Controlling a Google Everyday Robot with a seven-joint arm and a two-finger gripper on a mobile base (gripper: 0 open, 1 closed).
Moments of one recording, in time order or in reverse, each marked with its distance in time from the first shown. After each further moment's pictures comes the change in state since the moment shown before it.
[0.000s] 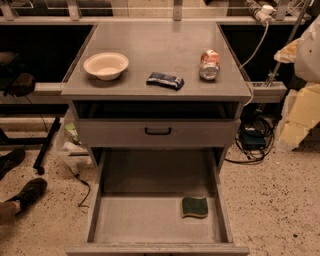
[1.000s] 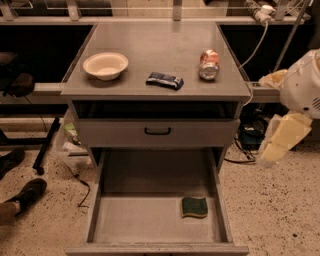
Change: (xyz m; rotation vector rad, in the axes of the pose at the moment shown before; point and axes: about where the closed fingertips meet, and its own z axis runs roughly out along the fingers) arm -0.001 0.011 0.054 -0.052 -0.166 0.018
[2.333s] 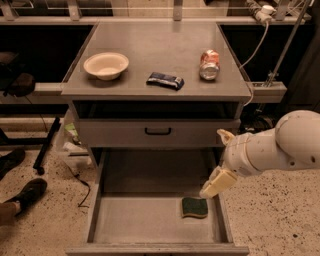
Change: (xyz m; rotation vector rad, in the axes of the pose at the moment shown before) arm 0.012 0.020 0.202 0.059 -0.239 0.081
